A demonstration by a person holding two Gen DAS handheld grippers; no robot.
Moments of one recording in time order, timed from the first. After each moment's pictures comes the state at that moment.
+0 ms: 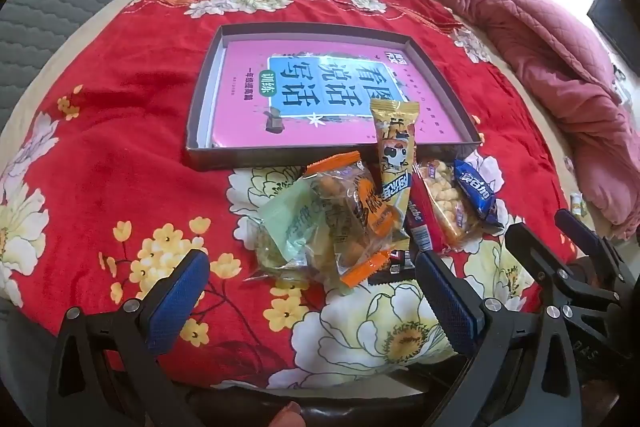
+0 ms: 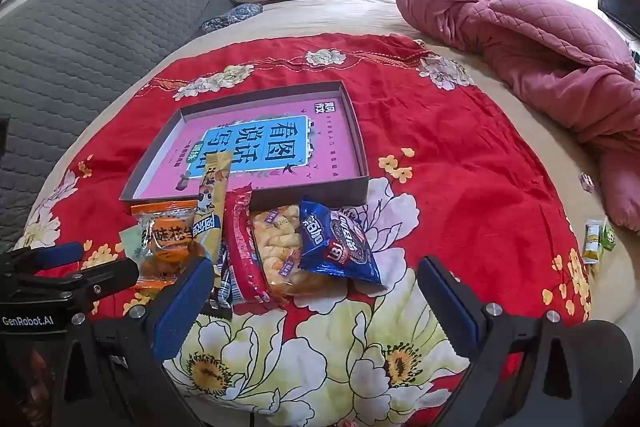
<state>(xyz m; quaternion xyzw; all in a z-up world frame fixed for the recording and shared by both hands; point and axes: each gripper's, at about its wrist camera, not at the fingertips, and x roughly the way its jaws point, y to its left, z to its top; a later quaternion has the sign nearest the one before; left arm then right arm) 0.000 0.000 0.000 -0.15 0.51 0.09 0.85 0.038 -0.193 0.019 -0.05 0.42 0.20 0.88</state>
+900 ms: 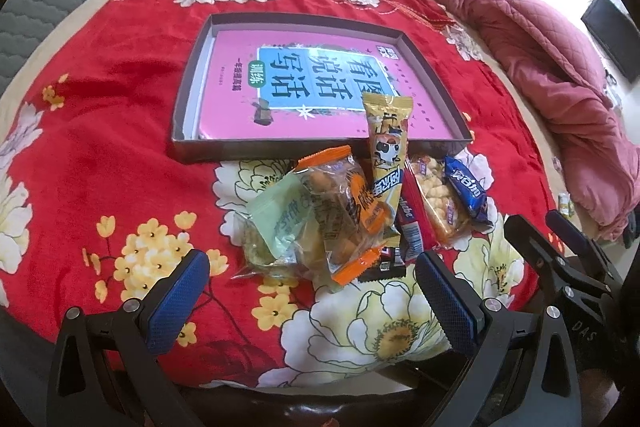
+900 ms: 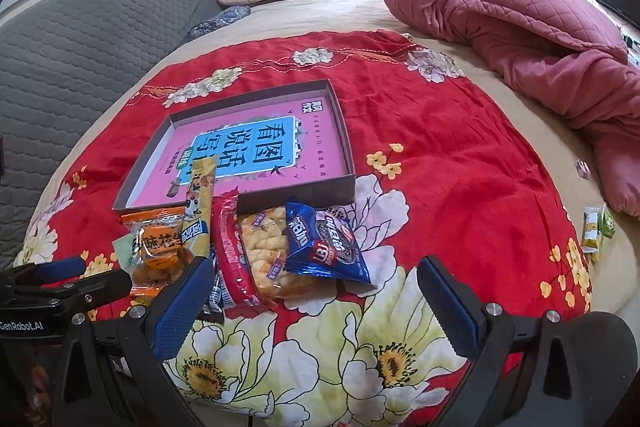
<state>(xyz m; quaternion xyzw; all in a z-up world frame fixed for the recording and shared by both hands) 0.005 0.005 -0.007 -0.17 0.52 0.07 0.84 0.045 -0.204 0.017 -0.03 0.43 0.18 0.88</state>
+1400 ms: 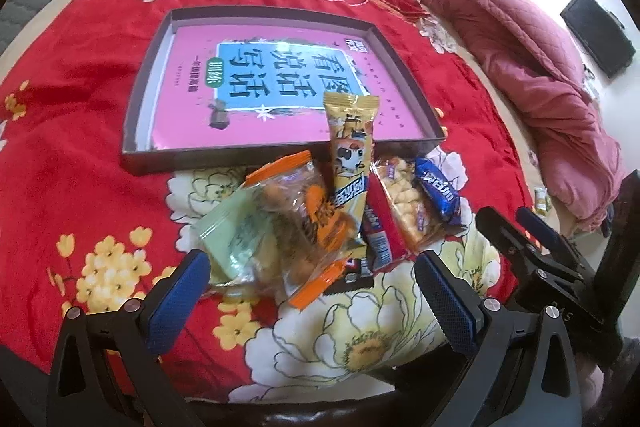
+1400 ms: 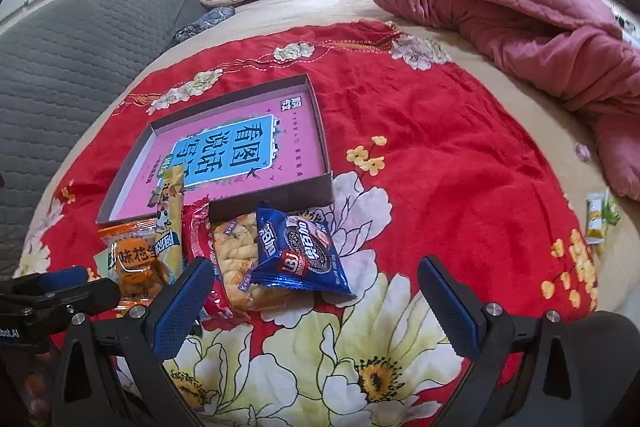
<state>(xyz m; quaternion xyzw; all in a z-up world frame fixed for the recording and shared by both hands) 0.024 -0.003 -0.011 -0.20 0.52 0.00 0.83 0.067 -0.219 0.003 0.00 0.44 0.17 0.88</state>
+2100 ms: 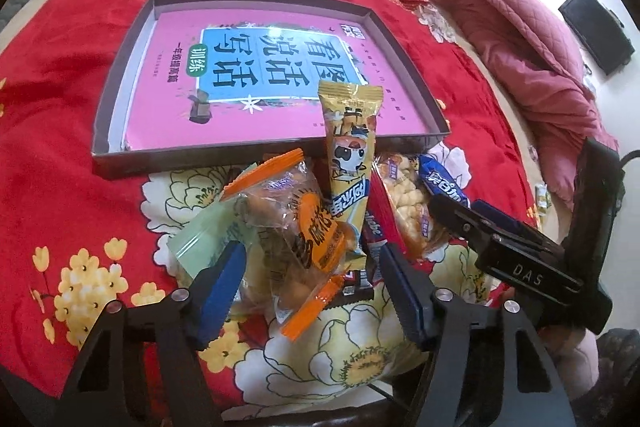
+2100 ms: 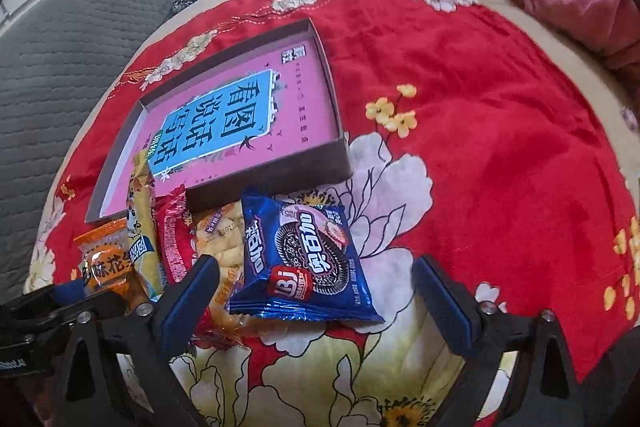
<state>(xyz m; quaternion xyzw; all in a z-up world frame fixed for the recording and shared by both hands) 0.042 -0.004 -0.030 -0.20 0.55 -0.01 0.81 0.111 -0.205 -0.043 0.03 0.53 0.20 0.83</state>
